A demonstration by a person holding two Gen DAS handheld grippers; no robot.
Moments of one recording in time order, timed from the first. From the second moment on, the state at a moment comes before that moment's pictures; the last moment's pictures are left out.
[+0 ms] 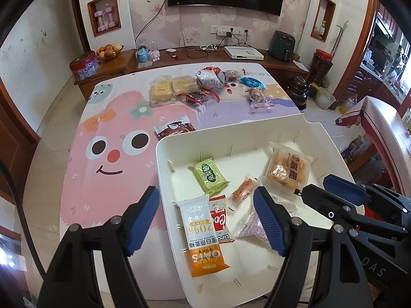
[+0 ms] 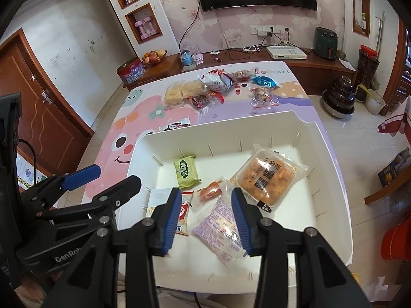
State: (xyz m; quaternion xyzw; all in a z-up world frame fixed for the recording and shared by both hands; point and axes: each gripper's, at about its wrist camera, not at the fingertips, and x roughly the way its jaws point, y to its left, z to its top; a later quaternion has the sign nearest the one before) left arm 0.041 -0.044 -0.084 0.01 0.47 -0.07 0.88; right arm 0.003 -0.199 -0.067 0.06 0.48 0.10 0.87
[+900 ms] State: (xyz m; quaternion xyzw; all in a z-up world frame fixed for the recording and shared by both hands) left arm 0.093 -0.005 -0.082 -0.05 0.50 -0.07 0.86; right arm 0.048 -0.214 -0.058 0.04 0.49 0.09 0.86
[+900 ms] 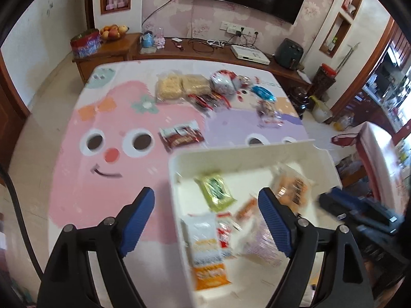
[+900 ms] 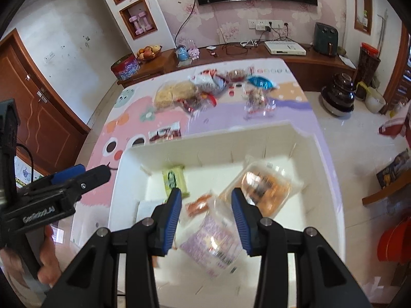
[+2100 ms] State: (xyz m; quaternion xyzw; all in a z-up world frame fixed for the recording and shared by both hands) left arm 0.310 -0.021 -0.227 0.20 0.63 -0.15 0.74; right arm 0.331 -0.274 -0.175 0.07 0.65 0.03 0.76
